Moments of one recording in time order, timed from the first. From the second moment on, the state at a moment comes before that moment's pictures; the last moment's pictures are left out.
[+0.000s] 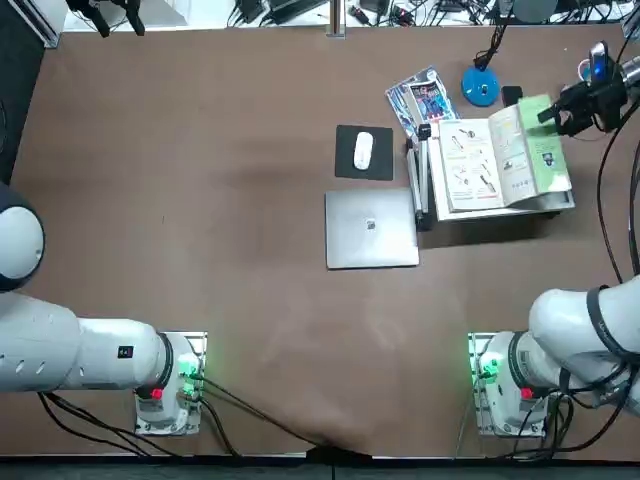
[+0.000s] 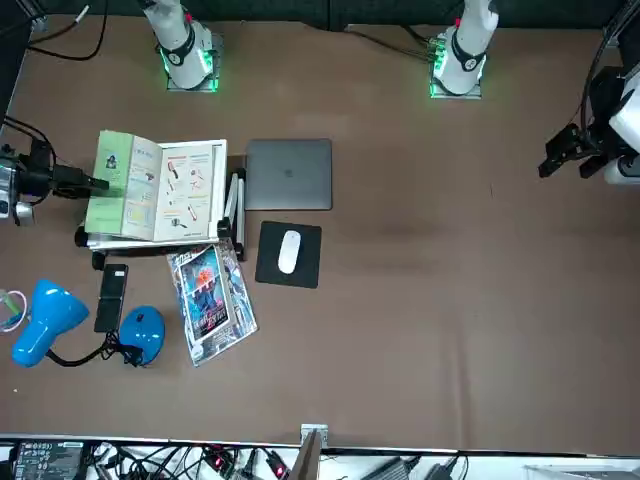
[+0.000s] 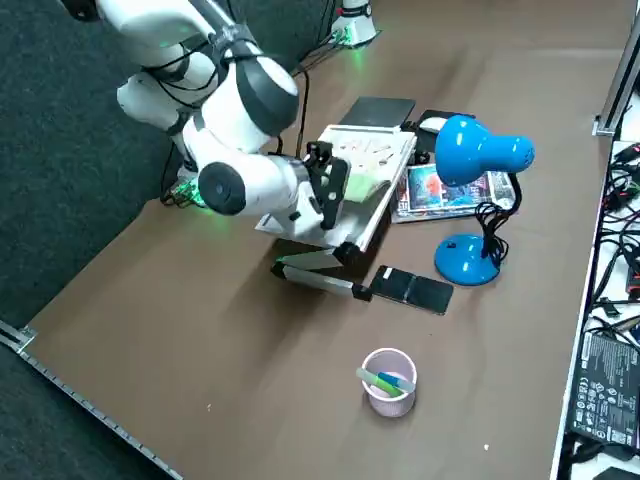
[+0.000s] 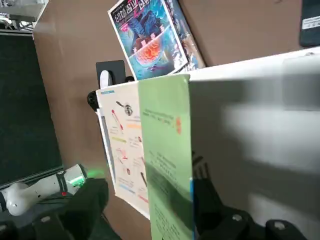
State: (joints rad) arm -0.56 0.31 0.05 -1.90 0.65 1.58 -0.70
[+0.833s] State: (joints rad) arm -0.45 0.20 0.05 -1.90 0.65 1.58 -0.47
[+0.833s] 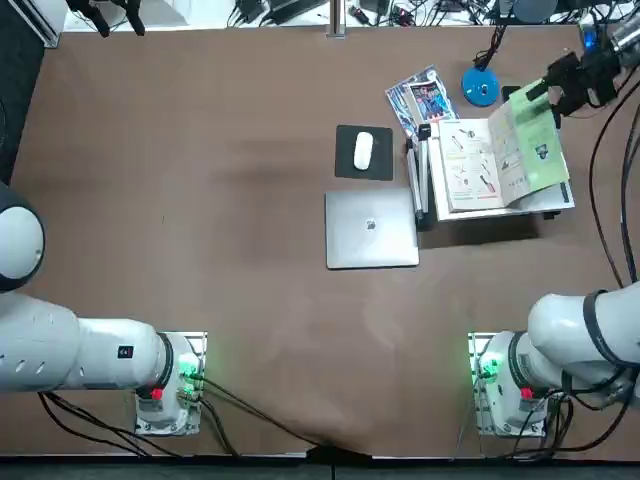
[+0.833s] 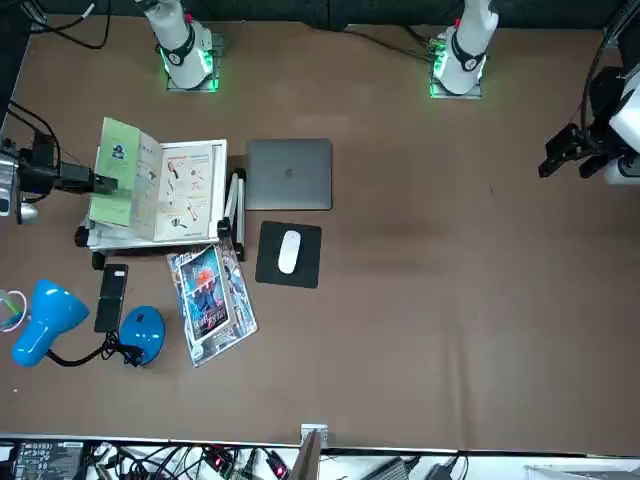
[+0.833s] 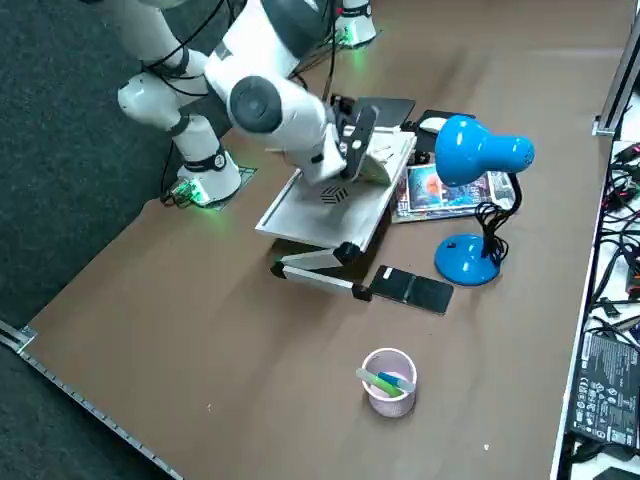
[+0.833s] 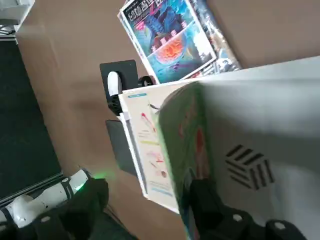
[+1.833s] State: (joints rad) arm -0.19 0.16 0.05 -1.92 0.65 1.66 -0.19
